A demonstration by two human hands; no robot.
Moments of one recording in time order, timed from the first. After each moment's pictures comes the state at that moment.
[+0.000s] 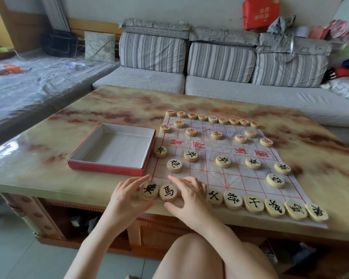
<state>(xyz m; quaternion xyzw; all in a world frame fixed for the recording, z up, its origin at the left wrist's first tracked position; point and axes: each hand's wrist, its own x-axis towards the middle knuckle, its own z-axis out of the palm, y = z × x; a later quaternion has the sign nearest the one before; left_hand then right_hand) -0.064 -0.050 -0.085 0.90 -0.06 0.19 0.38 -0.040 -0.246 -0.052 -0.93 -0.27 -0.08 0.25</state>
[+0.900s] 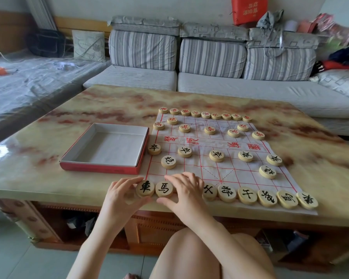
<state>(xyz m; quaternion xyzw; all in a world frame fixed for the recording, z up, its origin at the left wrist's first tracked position) -0.070 -0.056 -0.084 0.90 -0.03 0.20 0.39 -0.035 -0.242 -0.076 -0.93 -0.24 -0.16 0.23</state>
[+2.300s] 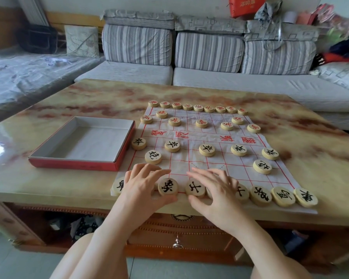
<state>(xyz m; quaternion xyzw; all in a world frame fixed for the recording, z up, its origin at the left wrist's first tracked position) -0.039 -0.136 -0.074 0.94 -0.14 0.21 0.23 -0.038 -0.340 -0.059 -0.94 -0.21 -0.10 0.23</state>
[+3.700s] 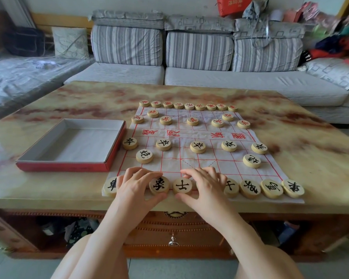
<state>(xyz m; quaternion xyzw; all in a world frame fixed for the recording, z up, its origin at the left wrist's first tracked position) -0.045 -0.143 -0.077 0.94 -0.12 0.20 0.23 -0.035 -0.335 -0.072 -0.95 -0.18 -0.14 0.23</state>
